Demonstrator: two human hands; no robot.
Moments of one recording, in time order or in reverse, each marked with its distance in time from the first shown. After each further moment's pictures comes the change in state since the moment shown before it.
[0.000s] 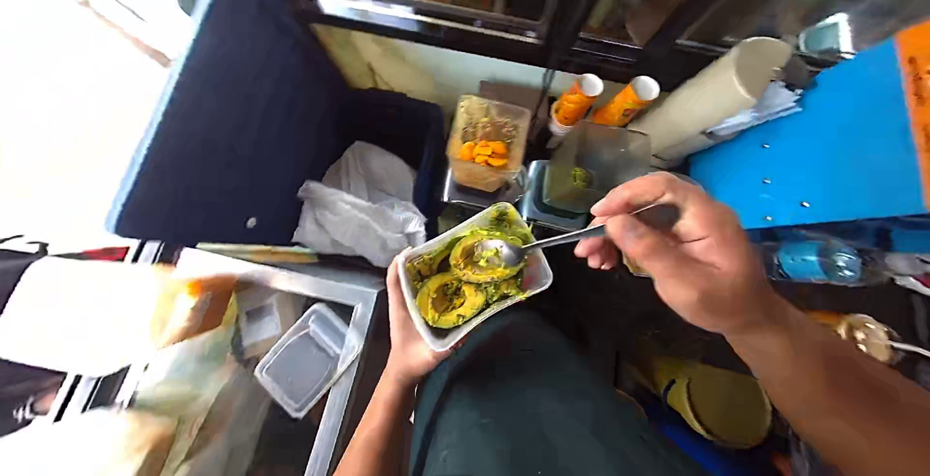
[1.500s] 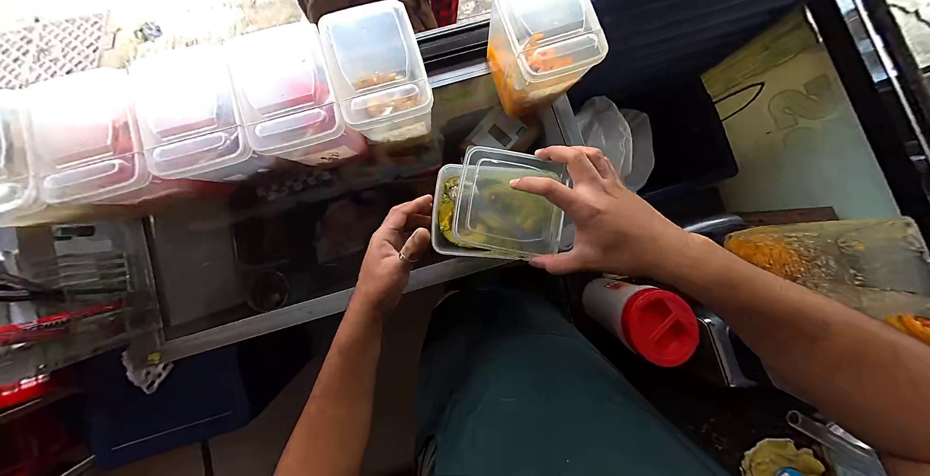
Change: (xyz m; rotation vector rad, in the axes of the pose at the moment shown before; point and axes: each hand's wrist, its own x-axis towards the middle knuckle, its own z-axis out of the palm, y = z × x) left_hand -0.285 0.114 -0.236 0.014 0.867 -0.386; right_hand 0.049 -0.022 0.423 -0.603 -1.144 -0.763
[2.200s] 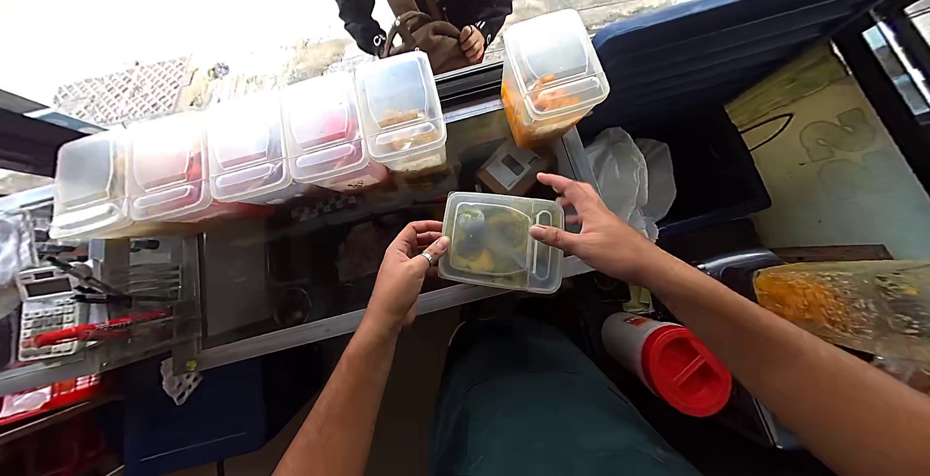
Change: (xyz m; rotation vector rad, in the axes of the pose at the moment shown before) left_hand 0.013 0.040 0.026 -0.094 0.215 -0.284; right_hand 0.003 0.019 0.010 0.748 -0.101 0.487
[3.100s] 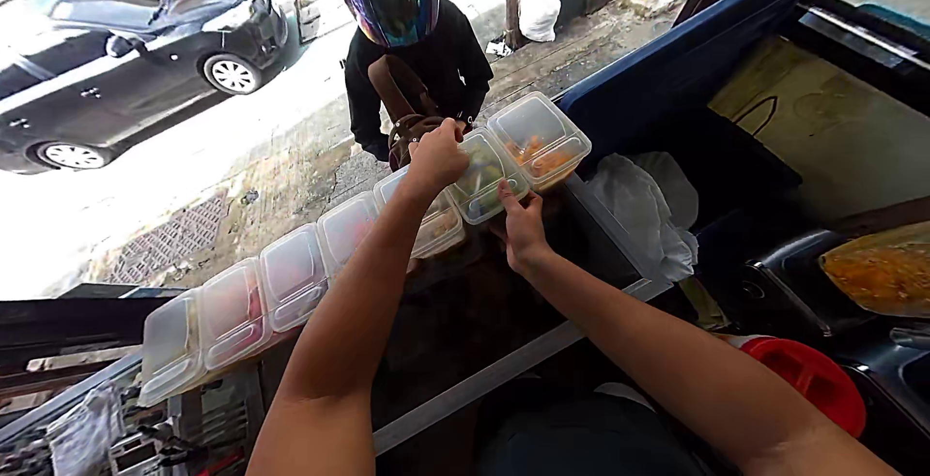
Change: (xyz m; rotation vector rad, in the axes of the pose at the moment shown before) left_hand 0.218 0.194 0.073 1.439 -0.139 0.504; right_hand 0.164 -0.065 0.080 1.219 0.822 0.226
